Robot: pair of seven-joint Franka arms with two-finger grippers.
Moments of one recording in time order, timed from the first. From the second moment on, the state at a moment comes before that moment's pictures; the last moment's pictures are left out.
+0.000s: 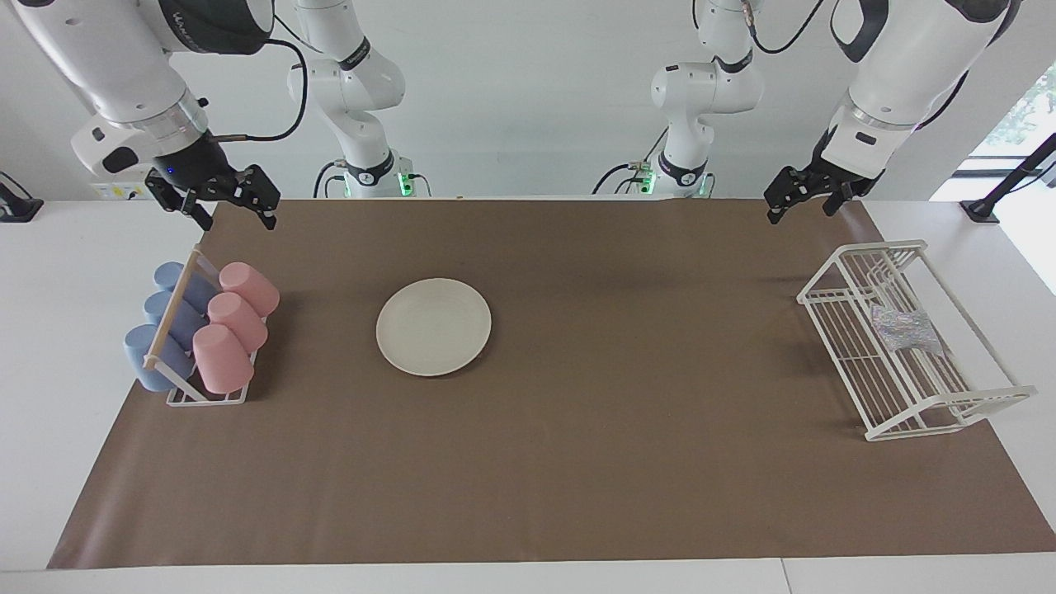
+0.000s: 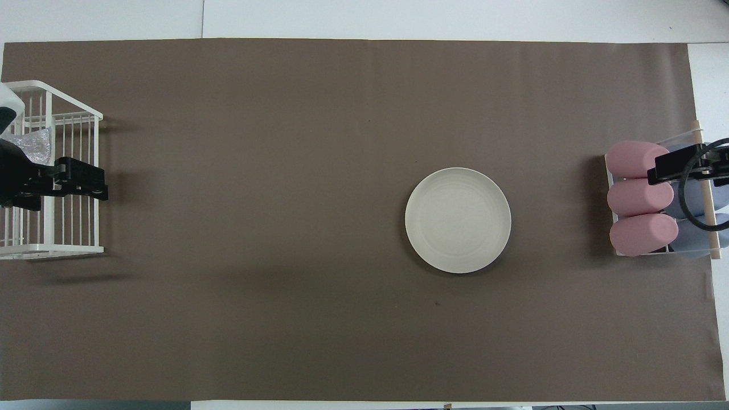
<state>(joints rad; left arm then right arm) -0.10 -0.05 -0.02 -1.63 0.00 1.50 -0.19 0.04 -0.01 -0.11 -1.59 0.03 1.53 -0.03</state>
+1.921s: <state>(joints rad) -0.15 0.32 -0.02 -1.74 0.97 1.80 -0.53 0.44 -0.02 -0.08 -1.60 0.06 1.57 1.60</state>
